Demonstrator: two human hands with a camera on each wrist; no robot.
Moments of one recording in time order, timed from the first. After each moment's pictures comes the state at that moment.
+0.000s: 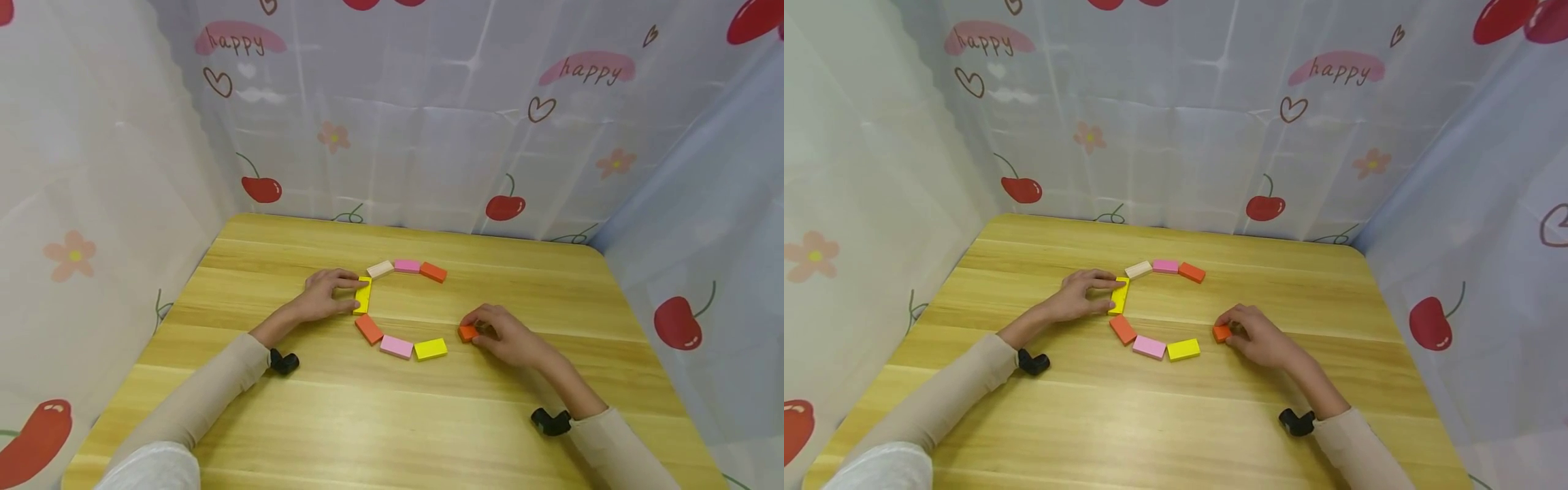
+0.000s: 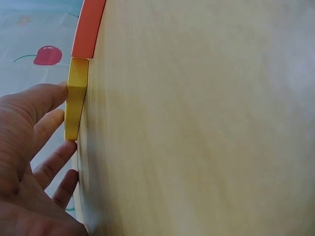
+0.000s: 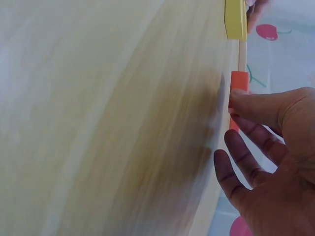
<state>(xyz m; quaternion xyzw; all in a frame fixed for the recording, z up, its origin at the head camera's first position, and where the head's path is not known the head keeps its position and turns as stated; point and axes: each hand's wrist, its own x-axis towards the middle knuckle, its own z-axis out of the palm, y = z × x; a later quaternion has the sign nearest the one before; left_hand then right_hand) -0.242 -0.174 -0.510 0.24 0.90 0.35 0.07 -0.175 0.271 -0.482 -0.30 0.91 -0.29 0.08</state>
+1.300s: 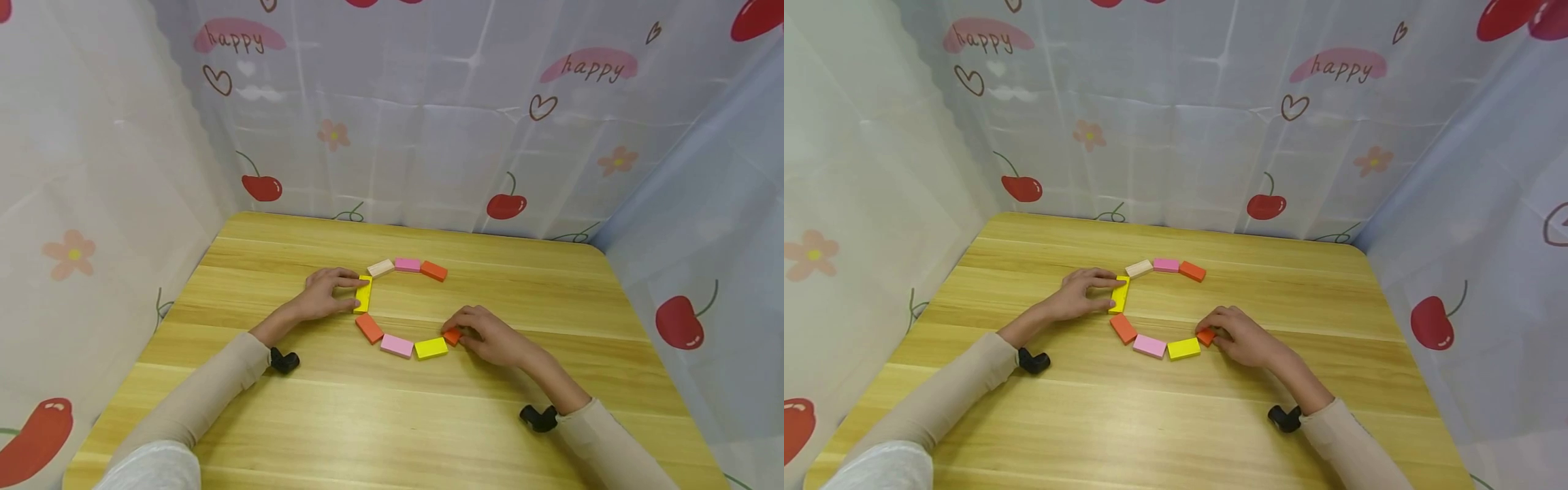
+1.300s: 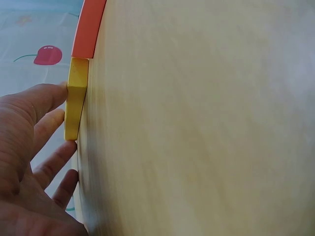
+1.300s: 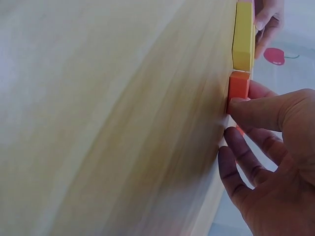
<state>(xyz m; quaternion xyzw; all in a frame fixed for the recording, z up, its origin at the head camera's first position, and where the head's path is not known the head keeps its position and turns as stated) -0.243 -0.174 -0.512 0.24 0.90 0.35 0.08 -0.177 0.243 -0.482 -0.35 0.90 -0.26 0.10</state>
